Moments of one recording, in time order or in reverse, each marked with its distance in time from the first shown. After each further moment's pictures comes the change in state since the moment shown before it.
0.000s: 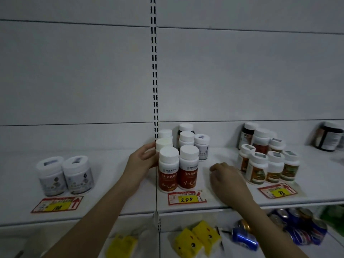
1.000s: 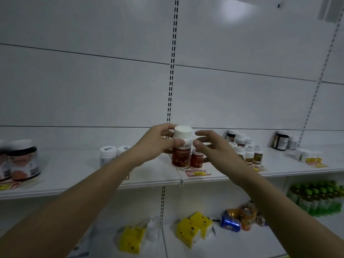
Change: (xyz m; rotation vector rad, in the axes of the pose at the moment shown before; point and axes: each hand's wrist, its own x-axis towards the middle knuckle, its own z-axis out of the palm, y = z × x) left_hand -0.124 0.160 -0.054 0.274 -0.381 0.206; right_hand -0.132 -0.199 -0.135 0.717 0.020 -0.059
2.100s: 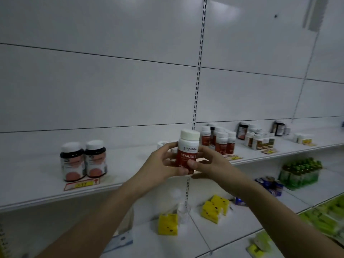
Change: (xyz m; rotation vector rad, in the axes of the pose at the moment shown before) left_hand -0.157 -0.049 -0.176 -0.205 -0.176 -0.032; right_hand -0.066 -0.106 0.216 0.235 -0.102 0.177
